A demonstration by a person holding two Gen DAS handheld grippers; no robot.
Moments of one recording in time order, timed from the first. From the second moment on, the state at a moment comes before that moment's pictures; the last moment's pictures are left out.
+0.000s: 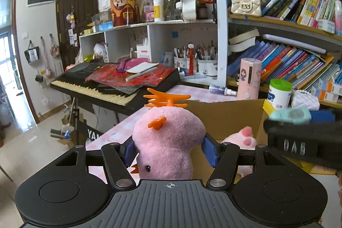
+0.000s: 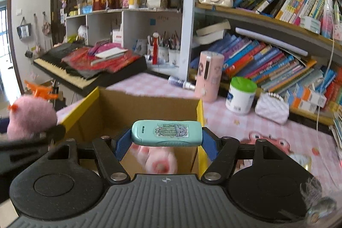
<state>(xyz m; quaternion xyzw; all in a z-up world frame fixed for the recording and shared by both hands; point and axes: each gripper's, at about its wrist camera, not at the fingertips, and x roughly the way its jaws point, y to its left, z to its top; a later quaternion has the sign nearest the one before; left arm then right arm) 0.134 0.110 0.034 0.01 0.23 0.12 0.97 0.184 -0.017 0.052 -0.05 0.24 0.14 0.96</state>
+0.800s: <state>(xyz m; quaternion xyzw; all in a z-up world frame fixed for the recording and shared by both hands) 0.201 0.089 -0.016 0.04 0.37 0.09 0.92 0.270 0.007 0.029 -0.06 0.31 0.22 0.92</state>
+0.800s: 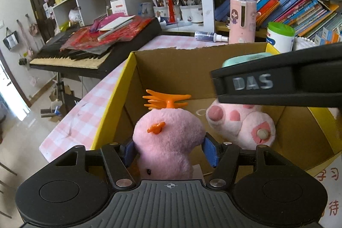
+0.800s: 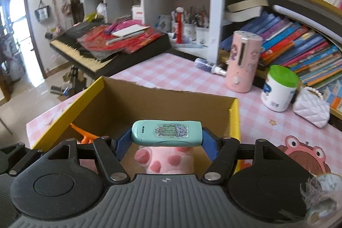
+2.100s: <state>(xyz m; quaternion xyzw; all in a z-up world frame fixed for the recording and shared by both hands) 0.162 0.101 0.002 0.03 0.32 0.08 0.94 0.265 0.039 0.027 -0.09 0.33 0.26 0.90</state>
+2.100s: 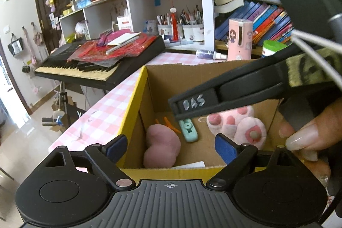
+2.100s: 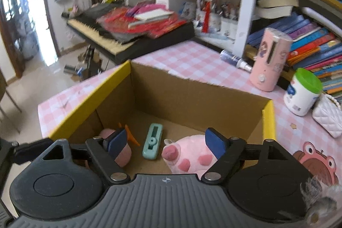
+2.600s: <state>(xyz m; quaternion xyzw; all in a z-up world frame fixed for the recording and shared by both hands) 0.111 0.126 0.014 -0.01 0.28 0.13 0.95 0.182 0.003 0.058 -0.06 0.24 0.15 0.96</state>
